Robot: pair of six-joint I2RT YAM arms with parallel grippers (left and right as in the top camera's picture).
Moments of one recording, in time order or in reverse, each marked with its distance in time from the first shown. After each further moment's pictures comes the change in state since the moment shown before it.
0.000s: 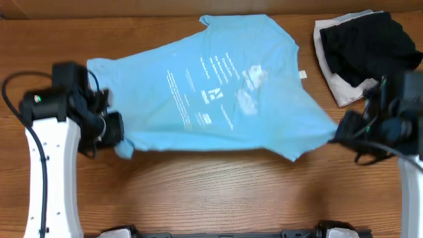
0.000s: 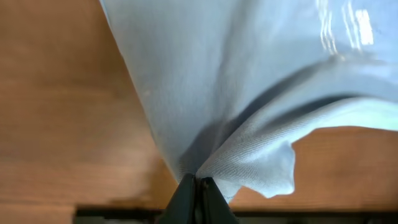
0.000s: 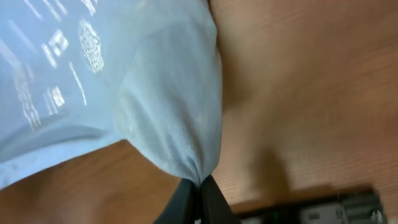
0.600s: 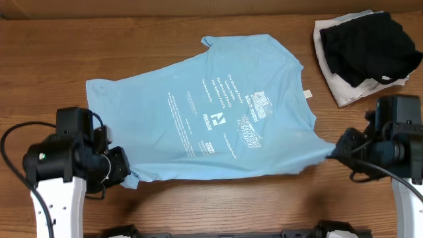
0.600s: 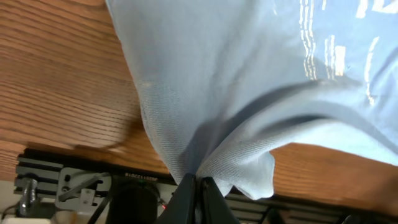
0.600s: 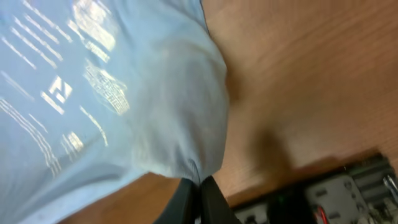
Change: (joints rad) left arm 0.000 -0.313 -0.256 -0.020 0.013 -0.201; right arm 0.000 -0.111 -0.140 0.033 0.049 0.138
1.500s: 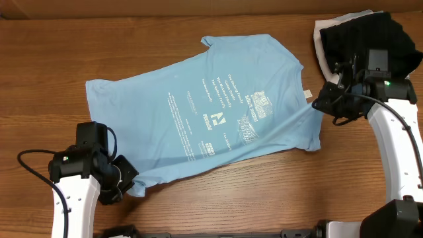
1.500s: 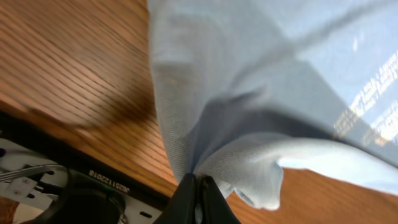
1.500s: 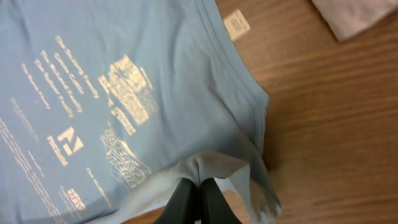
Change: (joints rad) left arm 0.001 -0.006 -0.309 0.213 -0.046 -0.381; right arm 0.000 0.422 -0.002 0.495 -0.117 -0.233
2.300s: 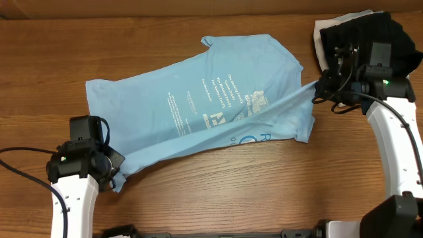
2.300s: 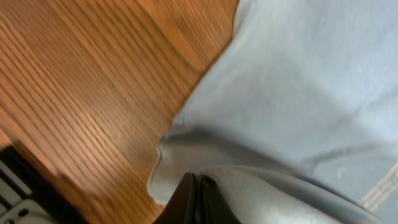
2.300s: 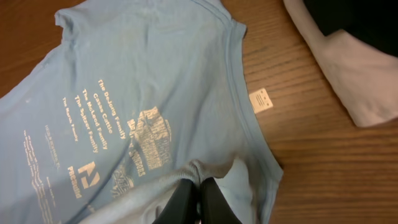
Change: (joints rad) left arm 0.027 0.004 0.000 0.200 -0.266 -0.149; right arm 0.002 0.020 0.000 0.201 -0.051 -0.053
